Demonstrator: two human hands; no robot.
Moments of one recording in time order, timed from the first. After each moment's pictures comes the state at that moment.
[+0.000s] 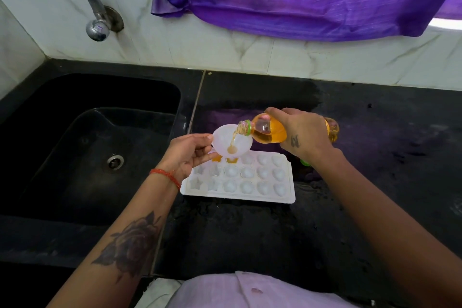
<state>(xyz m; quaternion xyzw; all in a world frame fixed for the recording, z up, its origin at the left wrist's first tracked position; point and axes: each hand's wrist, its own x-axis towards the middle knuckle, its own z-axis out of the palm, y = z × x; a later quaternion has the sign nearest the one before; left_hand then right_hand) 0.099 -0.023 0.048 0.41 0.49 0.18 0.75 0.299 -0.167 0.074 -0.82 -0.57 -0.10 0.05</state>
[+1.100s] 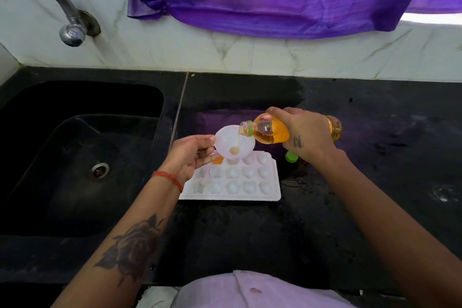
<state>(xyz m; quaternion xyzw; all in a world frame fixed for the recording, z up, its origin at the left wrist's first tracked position) 0.127 -0.045 0.052 0.42 0.47 0.17 0.76 0.317 -0.198 0.081 -0.84 -0.54 -0.11 0.03</state>
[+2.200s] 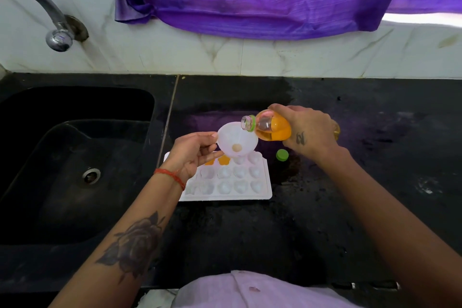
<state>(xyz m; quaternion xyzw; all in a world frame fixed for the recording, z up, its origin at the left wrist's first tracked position) 0.146 -0.057 0.059 0.44 0.44 0.16 0.77 0.322 -0.219 0.095 -0.86 -0.50 -0.07 0.05</state>
